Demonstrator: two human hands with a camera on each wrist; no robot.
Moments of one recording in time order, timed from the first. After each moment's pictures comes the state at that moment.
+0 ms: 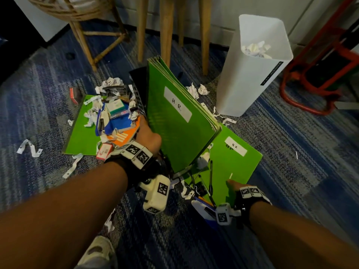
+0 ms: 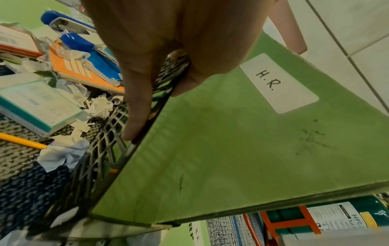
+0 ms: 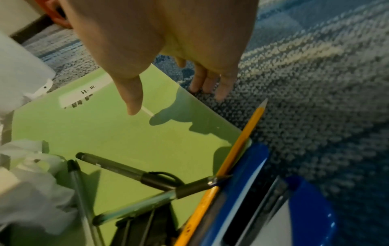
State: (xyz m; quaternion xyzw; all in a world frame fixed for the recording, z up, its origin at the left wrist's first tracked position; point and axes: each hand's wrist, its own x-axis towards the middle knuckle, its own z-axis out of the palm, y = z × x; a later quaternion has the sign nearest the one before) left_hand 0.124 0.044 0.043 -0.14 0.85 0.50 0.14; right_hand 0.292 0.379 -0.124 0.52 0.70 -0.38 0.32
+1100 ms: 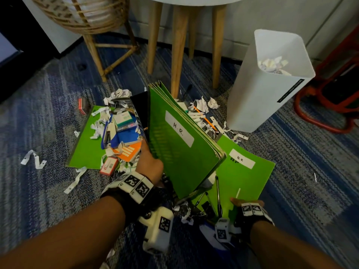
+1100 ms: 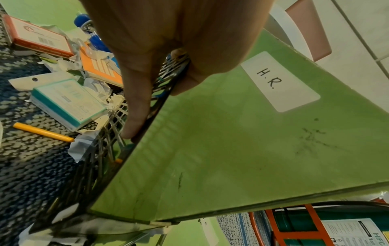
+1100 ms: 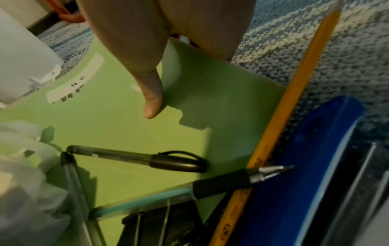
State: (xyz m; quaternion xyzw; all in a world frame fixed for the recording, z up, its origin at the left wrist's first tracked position) left_hand 0.145 0.028 0.043 -0.13 0.81 0.56 0.12; right_hand 0.261 0.319 -0.046 0.46 0.77 -0.32 0.29
